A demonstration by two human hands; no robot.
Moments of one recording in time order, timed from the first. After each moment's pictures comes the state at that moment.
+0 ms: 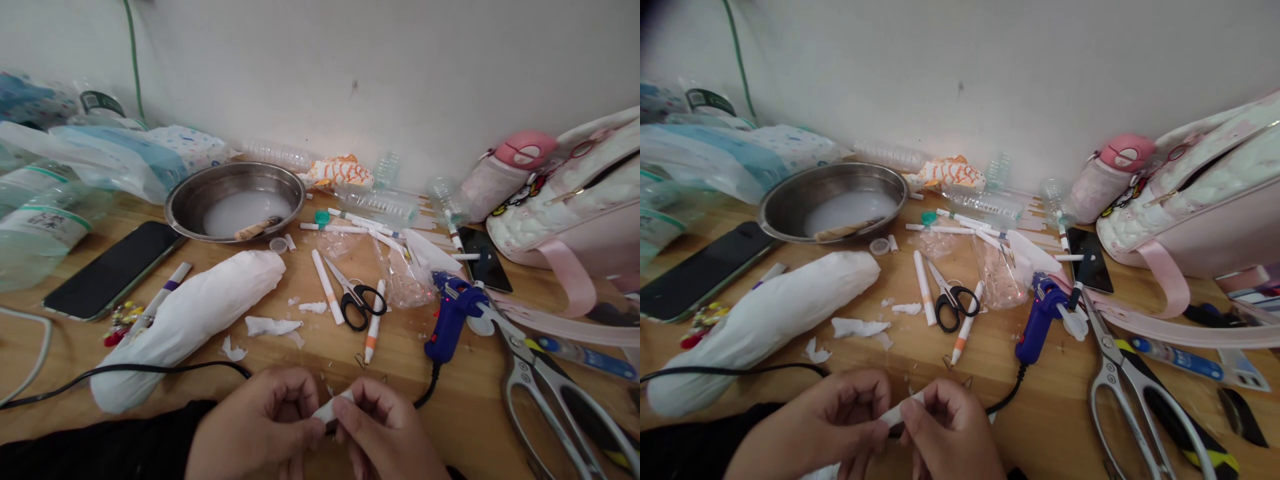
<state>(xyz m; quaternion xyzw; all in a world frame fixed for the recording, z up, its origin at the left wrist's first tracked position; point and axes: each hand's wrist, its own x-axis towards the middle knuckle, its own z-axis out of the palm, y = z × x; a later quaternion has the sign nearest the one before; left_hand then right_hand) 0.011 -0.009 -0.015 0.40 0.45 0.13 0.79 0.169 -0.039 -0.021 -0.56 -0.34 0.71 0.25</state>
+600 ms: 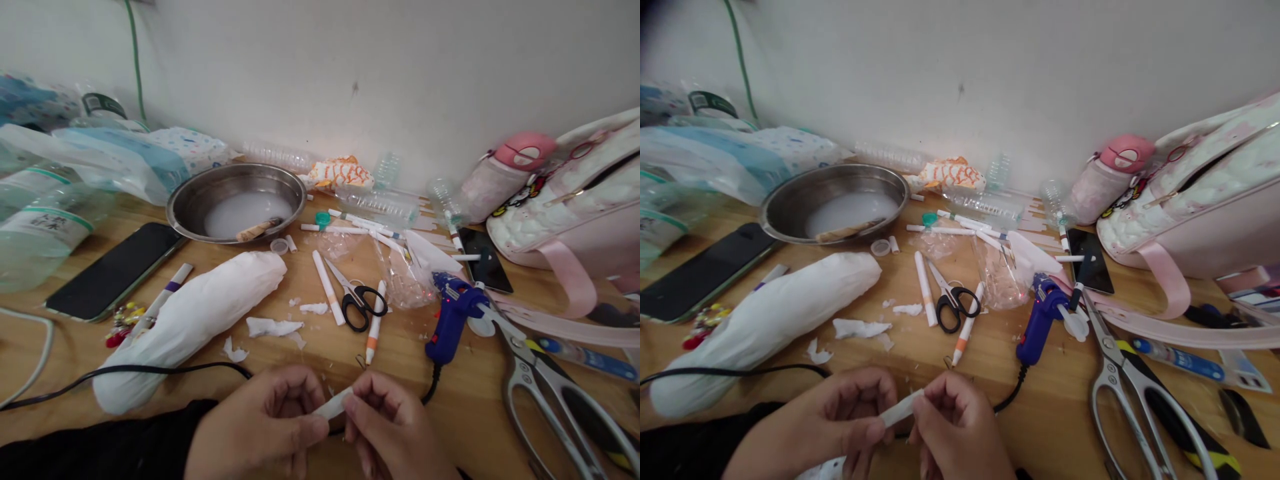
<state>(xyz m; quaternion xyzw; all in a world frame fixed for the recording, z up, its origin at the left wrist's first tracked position) 0.007 -0.007 -0.015 0.39 0.41 0.14 0.81 0.172 -0.034 -0.012 -0.55 -0.32 0.72 0.28</state>
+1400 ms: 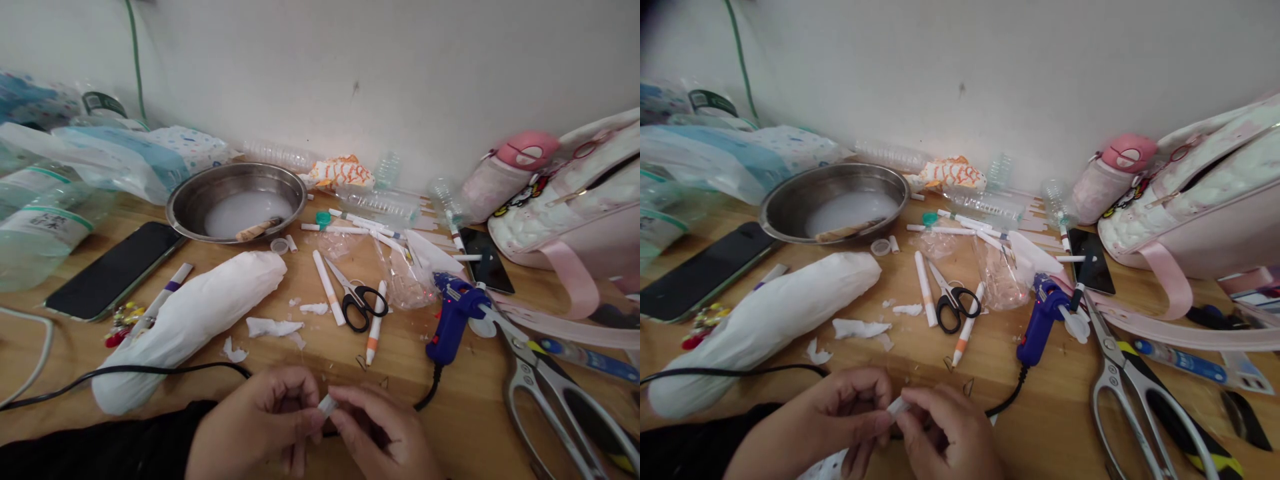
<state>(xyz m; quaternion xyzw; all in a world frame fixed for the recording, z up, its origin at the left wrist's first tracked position) 0.006 -0.007 -0.022 0.38 0.42 0.16 0.81 0.171 -0.045 -0.026 -0.56 -0.59 0.46 0.34</state>
